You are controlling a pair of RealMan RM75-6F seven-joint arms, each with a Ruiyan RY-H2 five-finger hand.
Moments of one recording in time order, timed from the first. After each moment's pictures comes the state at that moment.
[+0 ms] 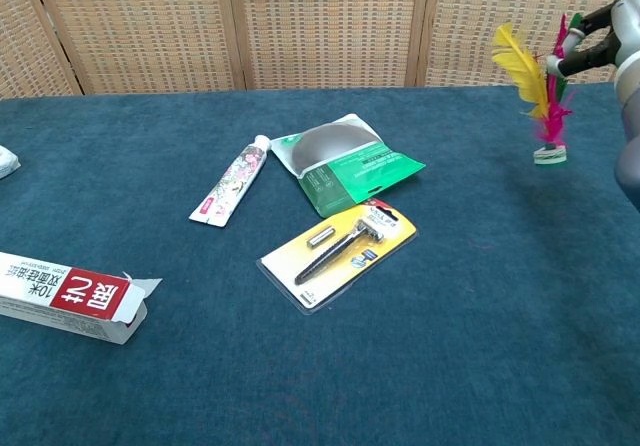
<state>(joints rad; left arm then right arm) -0.14 -1.19 -0.03 -1.58 1.44 1.39 0.15 0.77 -1.88 0.67 -0.92 -0.82 1.24 -0.17</state>
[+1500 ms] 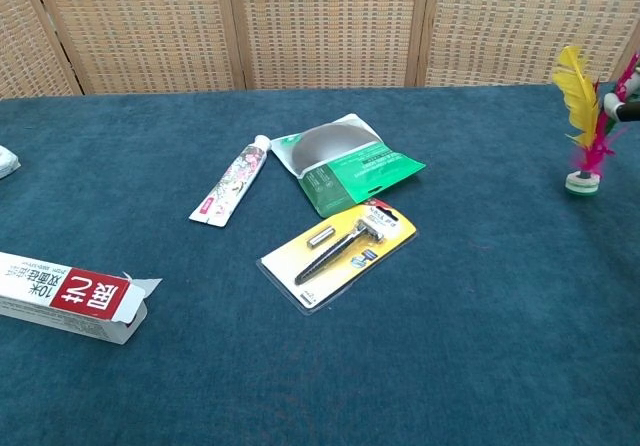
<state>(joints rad) -0.14 -1.18 -0.02 -1.60 1.47 1.41 0.15 0.68 -2.03 0.60 -0.61 -0.94 1.33 0.20</state>
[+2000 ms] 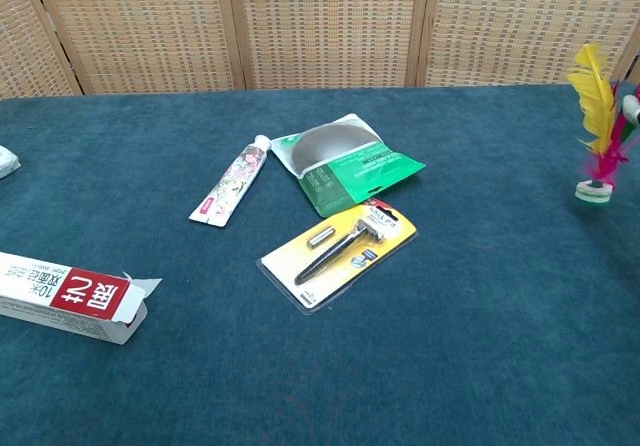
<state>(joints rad) -0.13 -1.17 -0.01 -1.61 1.50 1.43 0.13 0.56 -1.98 0.54 -0.79 -1.01 1.45 0.18</state>
